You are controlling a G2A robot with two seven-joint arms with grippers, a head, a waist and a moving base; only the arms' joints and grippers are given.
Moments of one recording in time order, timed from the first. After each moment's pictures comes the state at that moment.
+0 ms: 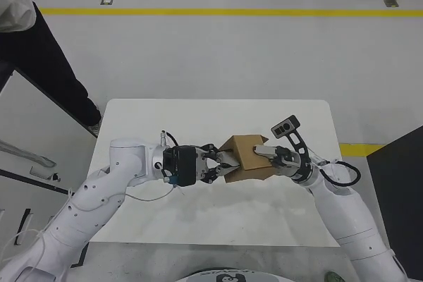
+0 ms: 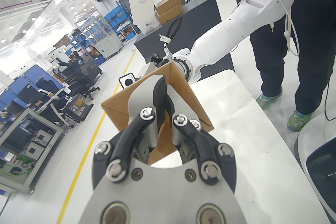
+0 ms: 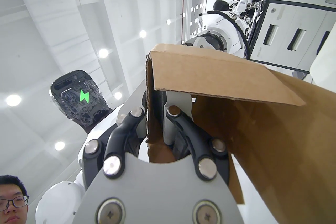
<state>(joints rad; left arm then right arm) 1.14 -0.98 -1.01 -1.86 1.59 -0.87 0.52 -1.39 -1.14 1.27 -1.59 0.94 -0.16 1.26</state>
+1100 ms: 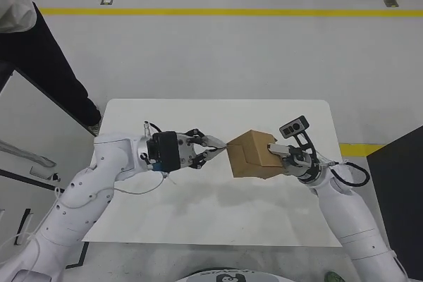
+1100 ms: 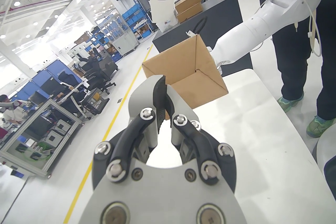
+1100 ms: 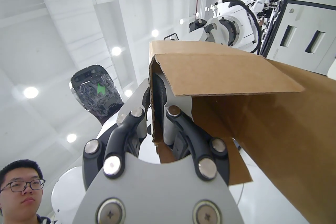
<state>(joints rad) 1.17 -0.97 -1.12 -1.86 1.55 -0.84 0.52 -1.40 -1.15 1.31 -1.54 1.07 -0.17 1.35</state>
